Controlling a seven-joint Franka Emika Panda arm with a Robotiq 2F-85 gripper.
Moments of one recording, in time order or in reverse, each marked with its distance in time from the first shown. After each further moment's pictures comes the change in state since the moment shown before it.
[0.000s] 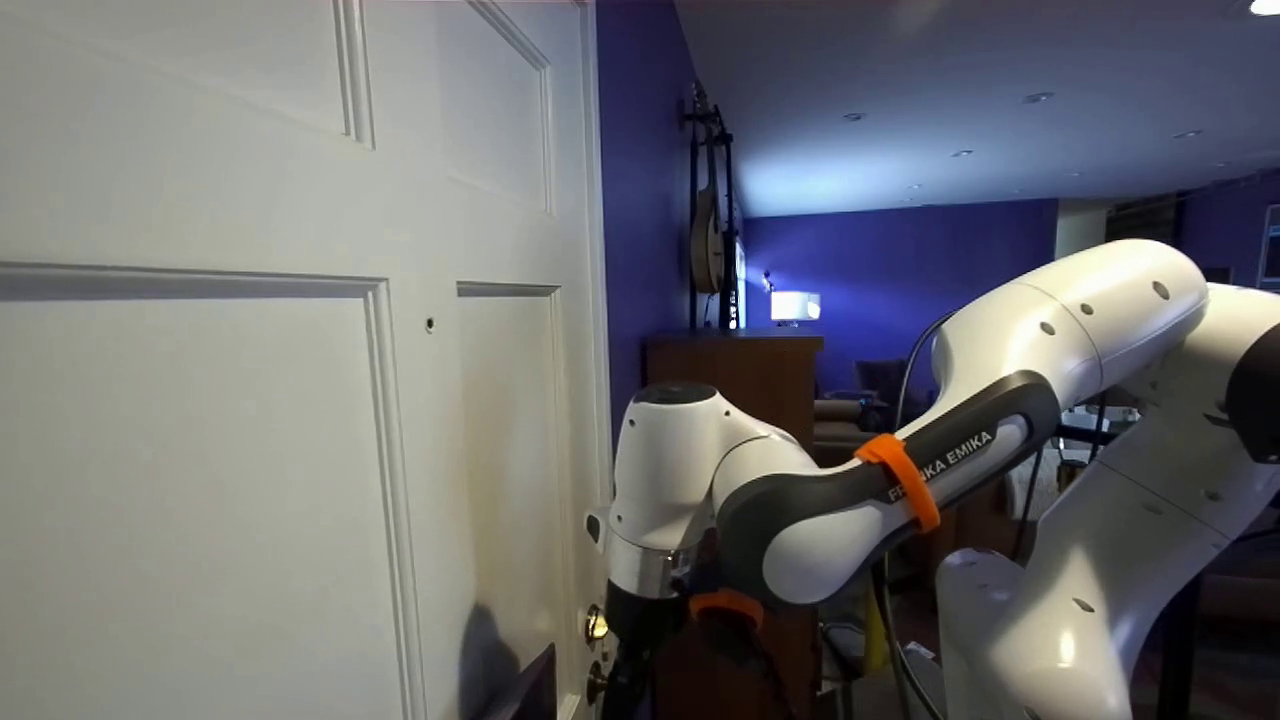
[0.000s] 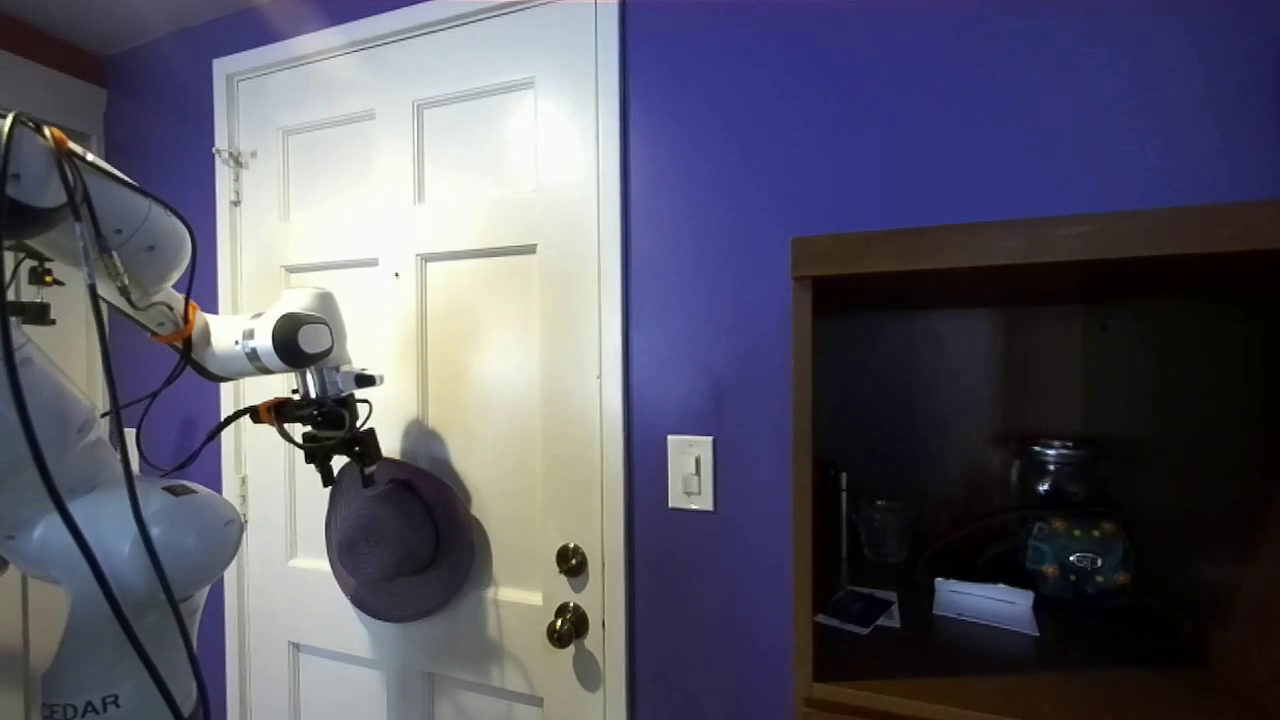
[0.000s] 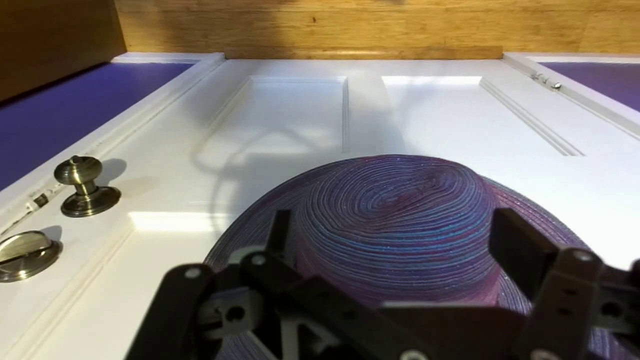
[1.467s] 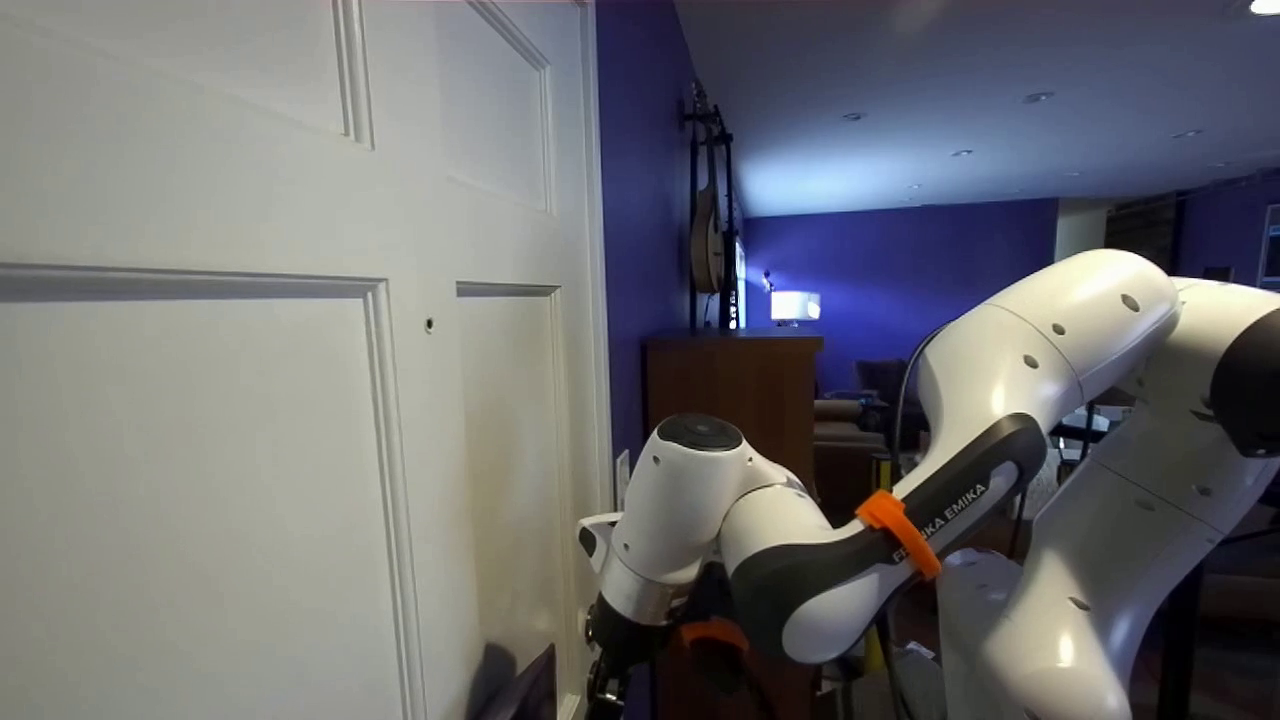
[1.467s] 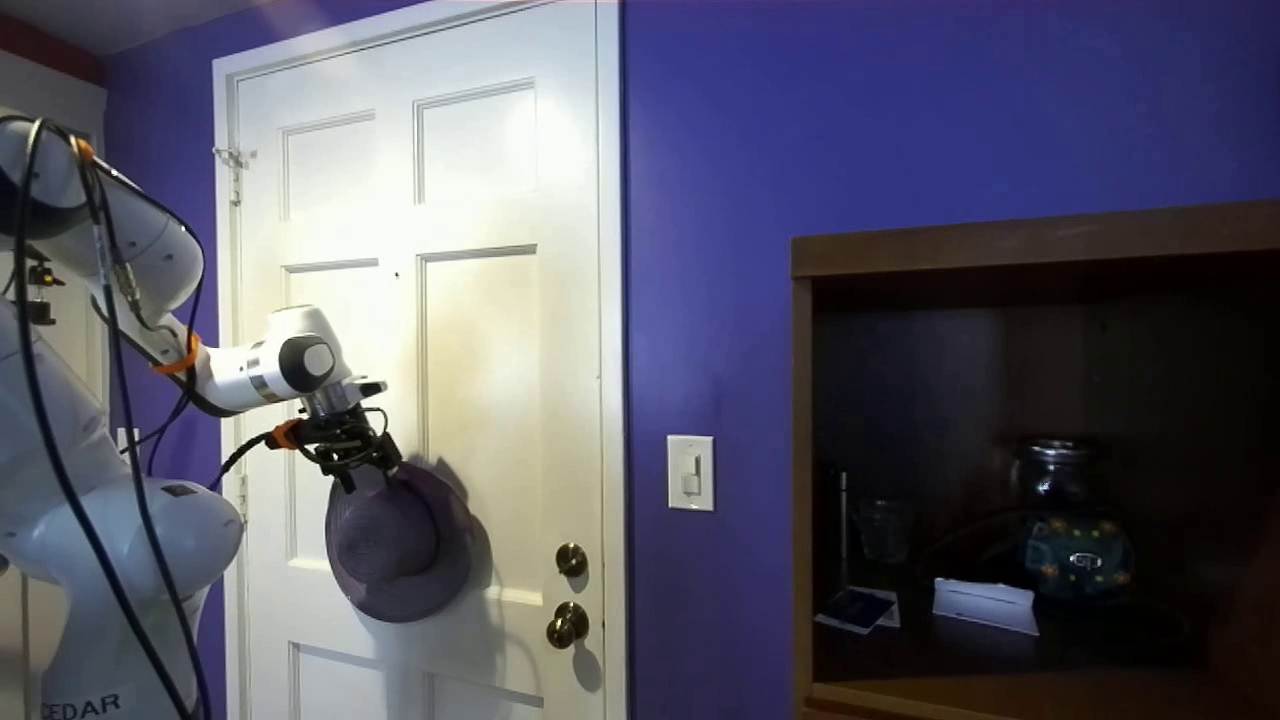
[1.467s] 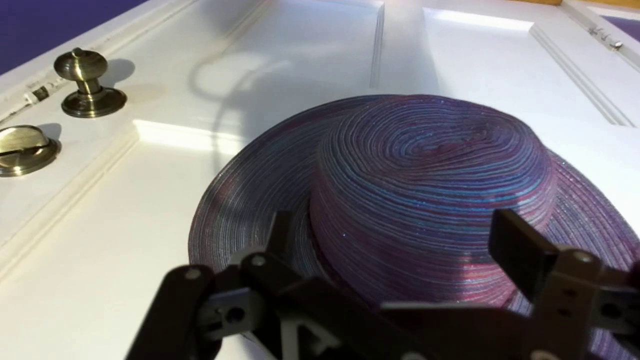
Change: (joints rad) arm -0.004 0.035 0.005 -0.087 -0.163 0.289 -0.008
